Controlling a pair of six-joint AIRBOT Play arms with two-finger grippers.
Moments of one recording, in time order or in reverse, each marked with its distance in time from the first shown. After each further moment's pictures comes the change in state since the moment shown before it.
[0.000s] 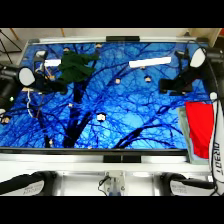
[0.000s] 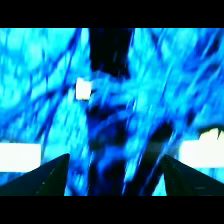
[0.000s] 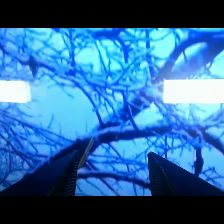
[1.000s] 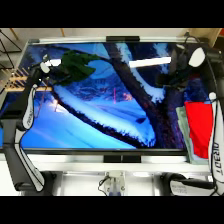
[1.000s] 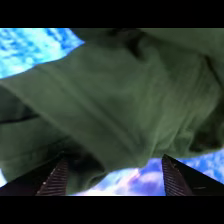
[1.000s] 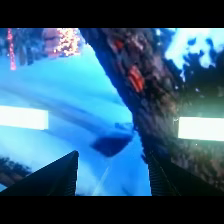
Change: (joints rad) left arm 0.249 -0.853 0.681 -0.307 0.209 -0.070; right arm 0.008 -0.002 0.000 0.069 -0.122 -0.022
